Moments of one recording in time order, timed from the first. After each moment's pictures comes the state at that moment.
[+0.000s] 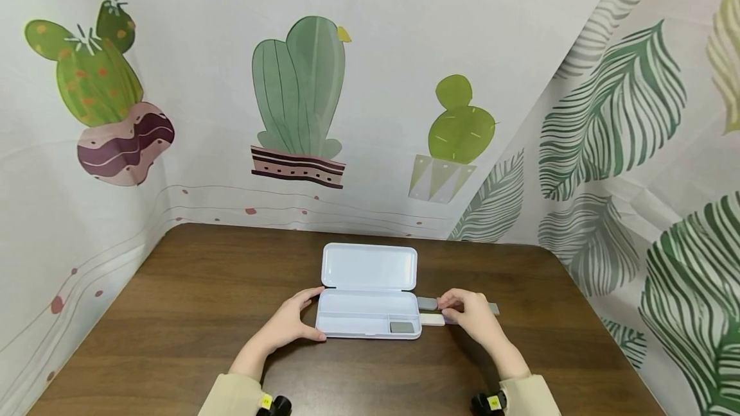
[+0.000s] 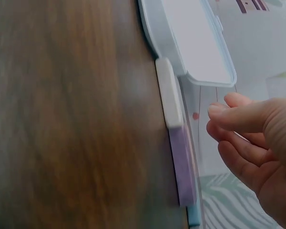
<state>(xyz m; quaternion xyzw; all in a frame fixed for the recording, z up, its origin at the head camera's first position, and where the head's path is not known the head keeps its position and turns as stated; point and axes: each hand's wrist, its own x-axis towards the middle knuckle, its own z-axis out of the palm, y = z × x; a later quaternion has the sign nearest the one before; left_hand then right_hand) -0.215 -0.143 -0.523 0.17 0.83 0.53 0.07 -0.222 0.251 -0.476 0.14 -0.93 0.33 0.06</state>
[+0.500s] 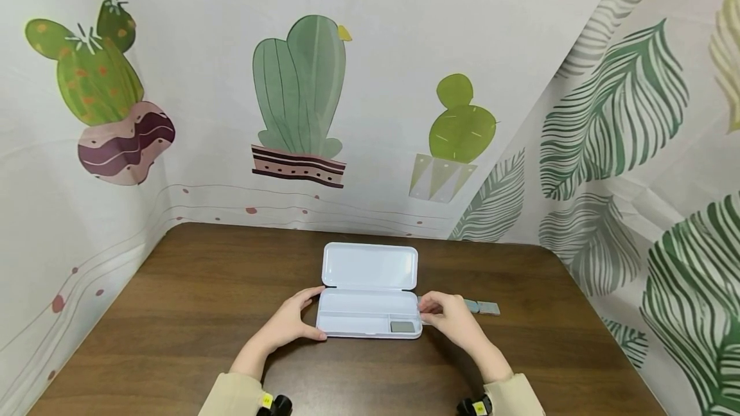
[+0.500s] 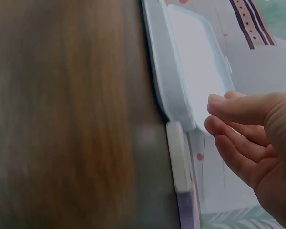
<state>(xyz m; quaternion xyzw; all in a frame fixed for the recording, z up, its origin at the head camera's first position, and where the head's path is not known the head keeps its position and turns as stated) -0.216 -0.143 -0.523 0.17 0.83 0.53 0.07 -0.218 0.217 -0.477 0.22 -0.91 0.35 0.03</state>
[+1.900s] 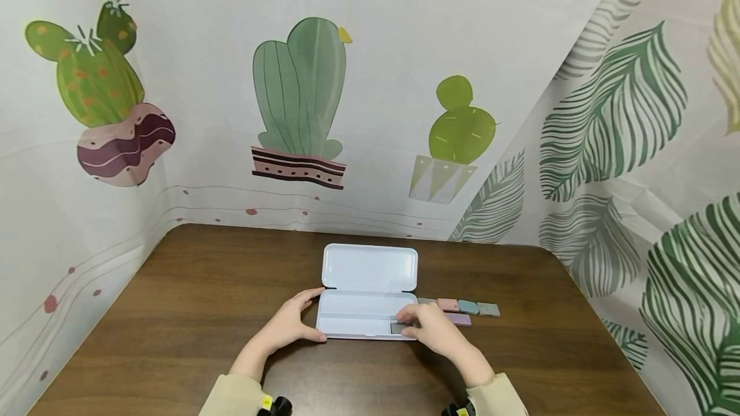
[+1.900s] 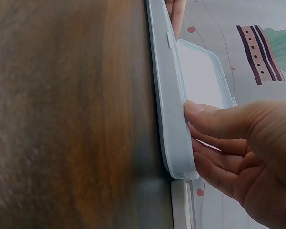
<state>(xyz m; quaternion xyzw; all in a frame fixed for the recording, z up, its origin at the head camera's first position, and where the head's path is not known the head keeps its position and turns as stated) -0.215 -0.142 -0.521 0.17 0.83 0.53 0.07 -0.211 0.183 -0.473 0.30 -0.91 0.28 -0.03</state>
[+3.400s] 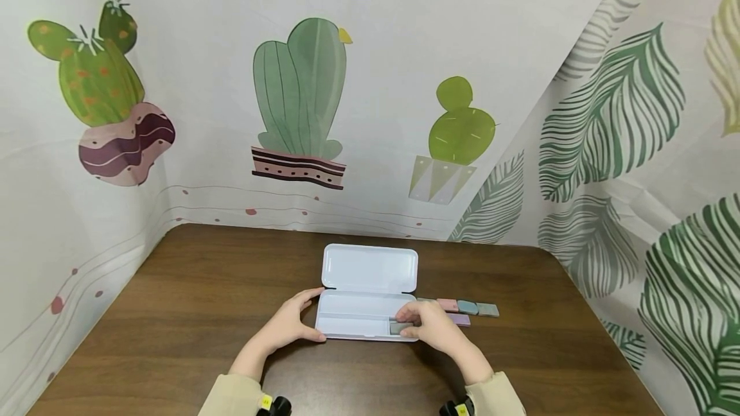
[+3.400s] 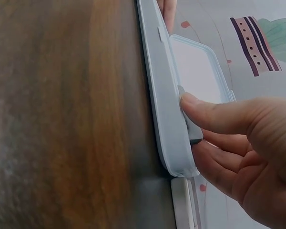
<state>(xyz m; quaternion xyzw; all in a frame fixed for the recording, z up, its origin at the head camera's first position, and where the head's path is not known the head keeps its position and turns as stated) -0.214 -0.144 -0.520 0.17 0.82 0.54 0.07 -0.217 0.186 -0.477 0.28 -0.90 0.33 -0.05</state>
